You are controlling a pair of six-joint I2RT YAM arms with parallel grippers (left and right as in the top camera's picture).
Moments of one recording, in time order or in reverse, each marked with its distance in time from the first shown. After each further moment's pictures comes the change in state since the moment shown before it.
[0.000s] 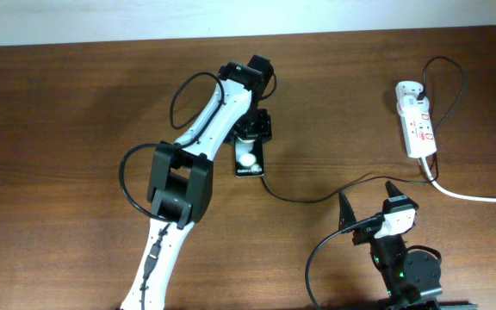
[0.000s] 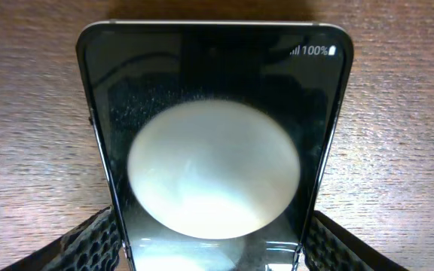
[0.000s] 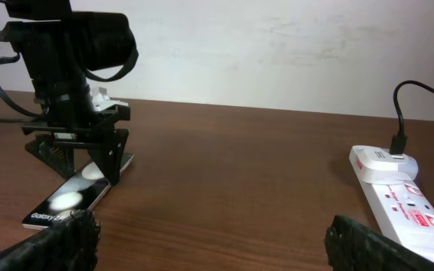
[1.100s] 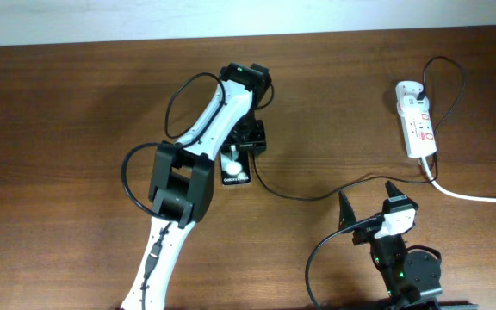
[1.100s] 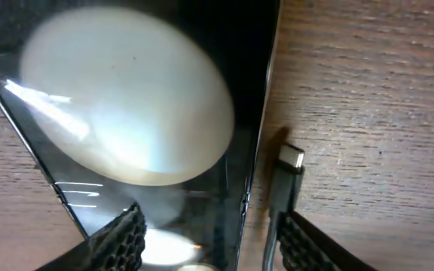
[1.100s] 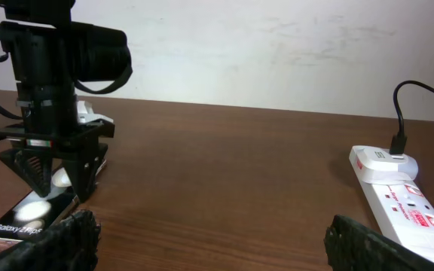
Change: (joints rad) left arm -0.002 0.016 0.011 -0.176 0.024 -0.060; right arm 0.000 0.000 0.000 0.000 0.000 0.000
